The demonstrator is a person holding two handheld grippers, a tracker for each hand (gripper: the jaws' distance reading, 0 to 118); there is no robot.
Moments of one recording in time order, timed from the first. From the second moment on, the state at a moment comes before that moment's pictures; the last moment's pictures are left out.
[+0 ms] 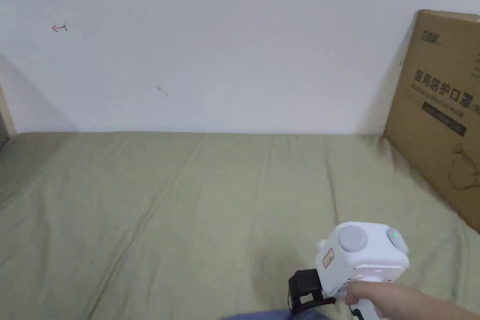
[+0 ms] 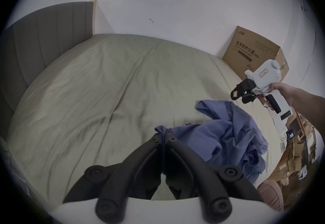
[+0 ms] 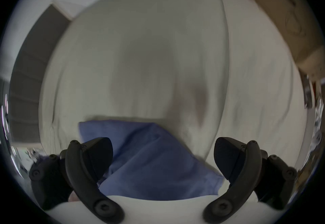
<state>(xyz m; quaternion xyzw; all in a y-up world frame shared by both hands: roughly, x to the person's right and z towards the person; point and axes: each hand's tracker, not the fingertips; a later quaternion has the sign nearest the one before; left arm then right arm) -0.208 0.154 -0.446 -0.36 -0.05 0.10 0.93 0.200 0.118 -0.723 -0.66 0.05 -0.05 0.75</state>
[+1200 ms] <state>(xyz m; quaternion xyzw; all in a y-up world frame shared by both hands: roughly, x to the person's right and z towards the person) -0.254 0.503 -0.460 -0.10 -0.05 0.09 0.99 0.361 0.553 -0.504 -0.26 0.06 -0.24 0.93</state>
